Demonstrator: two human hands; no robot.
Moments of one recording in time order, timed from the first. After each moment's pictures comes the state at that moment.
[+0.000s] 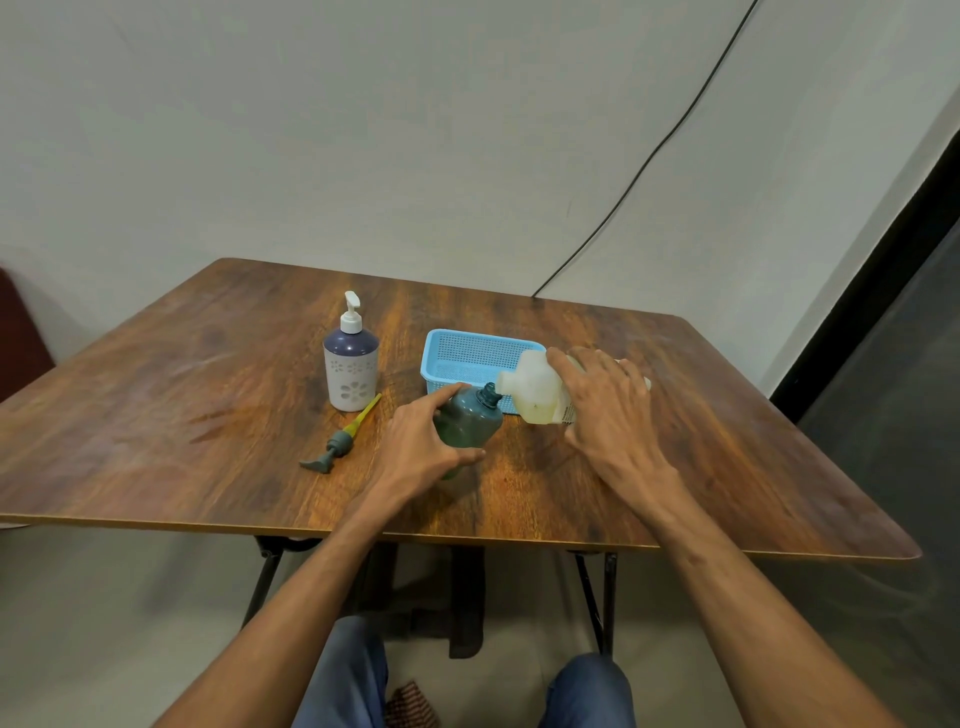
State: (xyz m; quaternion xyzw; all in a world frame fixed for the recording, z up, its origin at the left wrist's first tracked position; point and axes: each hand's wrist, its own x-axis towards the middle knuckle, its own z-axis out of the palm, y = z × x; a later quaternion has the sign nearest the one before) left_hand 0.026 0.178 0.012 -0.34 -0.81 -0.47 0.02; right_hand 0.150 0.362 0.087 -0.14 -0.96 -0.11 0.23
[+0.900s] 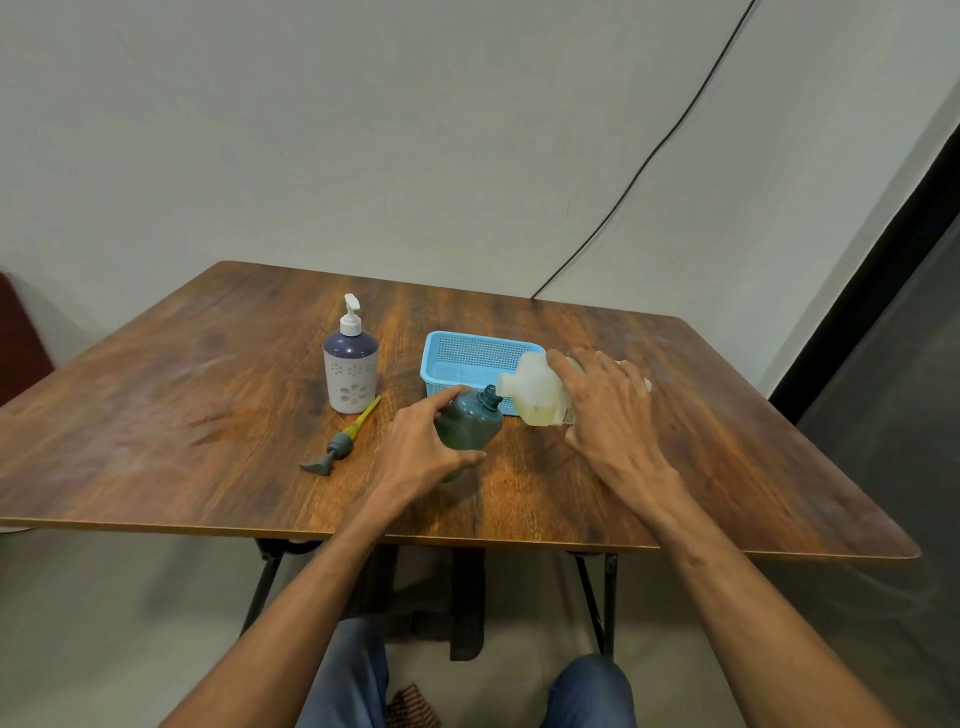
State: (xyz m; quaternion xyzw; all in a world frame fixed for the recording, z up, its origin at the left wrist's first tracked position) left_hand 0.028 0.179 0.013 -0.35 -0.81 -0.47 0.02; right_hand 0.152 0.360 0.090 -0.15 -0.96 -0.12 0.23
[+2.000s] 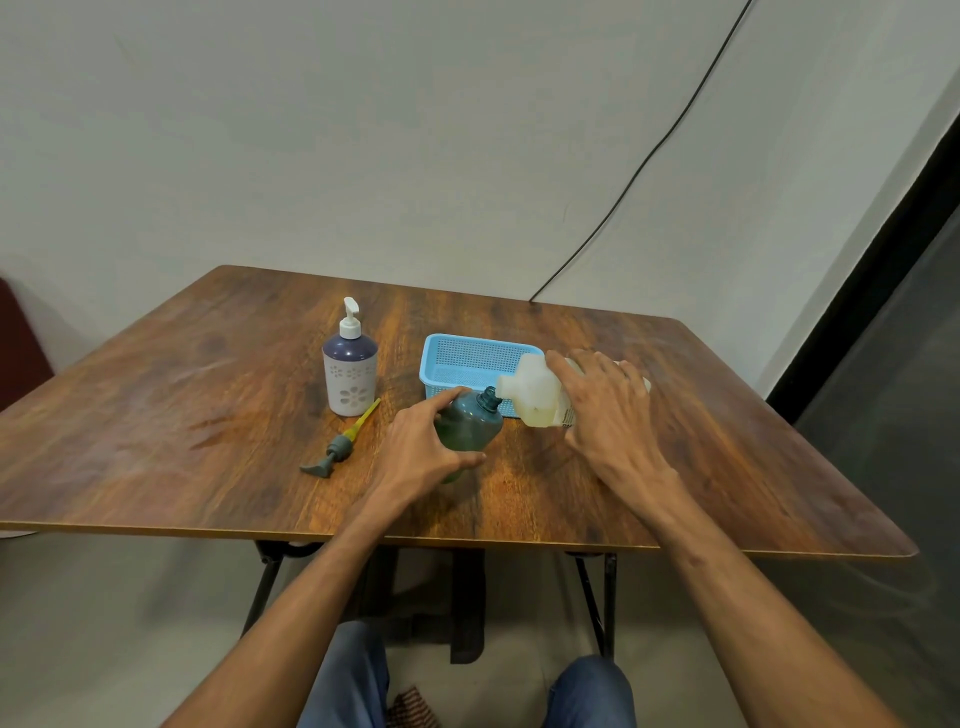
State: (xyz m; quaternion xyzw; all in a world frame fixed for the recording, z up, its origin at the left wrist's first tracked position) left_hand 0.030 0.178 0.017 -0.35 -0.81 -0.47 0.02; right_hand 0.154 0.359 0.091 -0.15 -0.95 -0.12 0.23
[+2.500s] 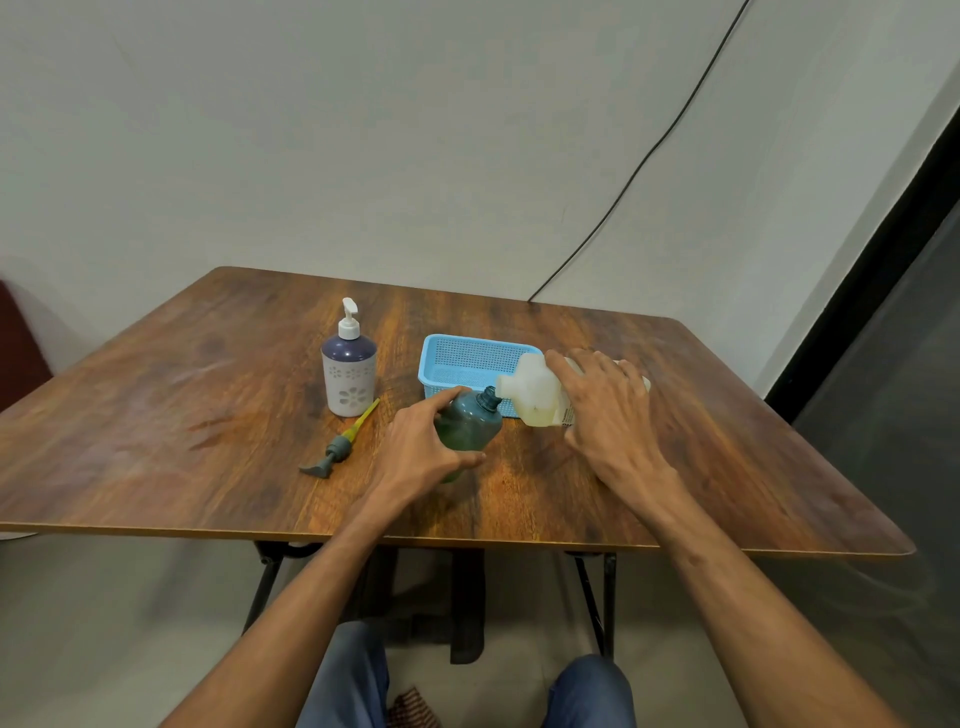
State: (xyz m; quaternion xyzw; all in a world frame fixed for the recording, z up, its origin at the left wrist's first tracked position) left_hand 0.030 0.178 0.018 -0.35 -0.81 -0.47 0.02; right_hand 0.153 0.361 0.090 -0.15 -0.95 -0.13 0.24
